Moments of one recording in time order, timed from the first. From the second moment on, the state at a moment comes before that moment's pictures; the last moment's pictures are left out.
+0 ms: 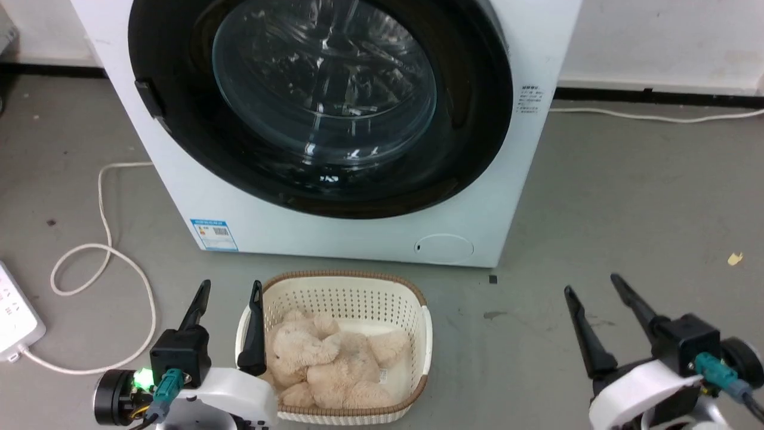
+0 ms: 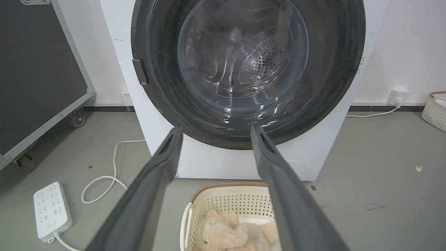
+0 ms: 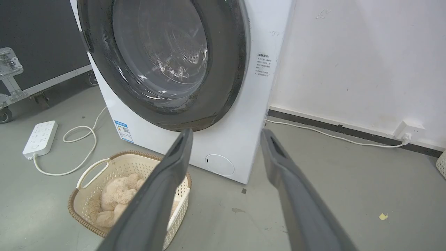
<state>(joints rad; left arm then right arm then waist) -0.01 0.05 -0.02 -0.03 -0.02 0.01 -0.05 -0.02 -0.08 0.01 0.00 0.03 0.13 -0.04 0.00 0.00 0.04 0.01</state>
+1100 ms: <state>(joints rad) -0.07 0.05 -0.07 -0.09 -0.07 0.04 -0.12 -0.53 -0.15 -0.12 0.20 0.39 0.13 0.19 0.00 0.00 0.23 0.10</state>
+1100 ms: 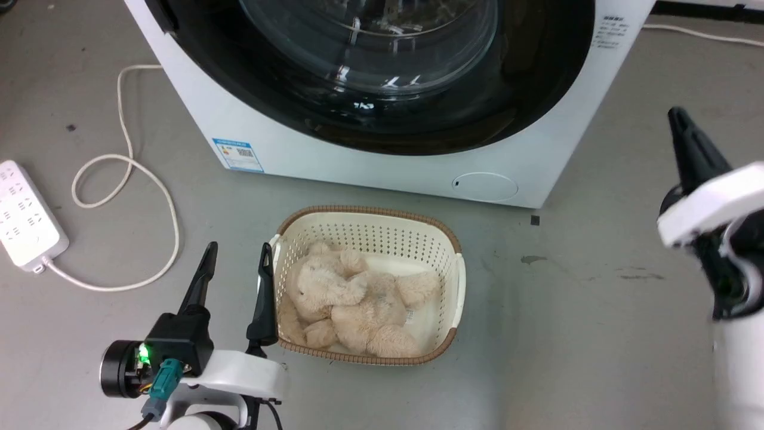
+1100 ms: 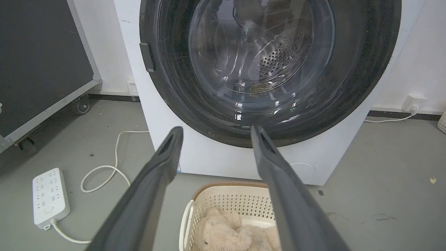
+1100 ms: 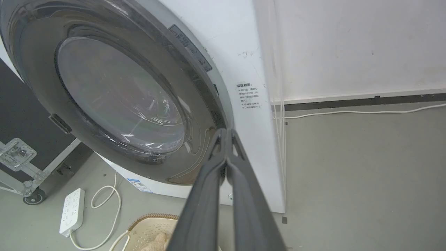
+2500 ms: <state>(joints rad) -0.13 0.05 -0.16 -0.19 -0.13 0.09 -0.21 -1.41 -0.20 -0.53 1.01 0.58 0.13 0.66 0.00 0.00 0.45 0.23</state>
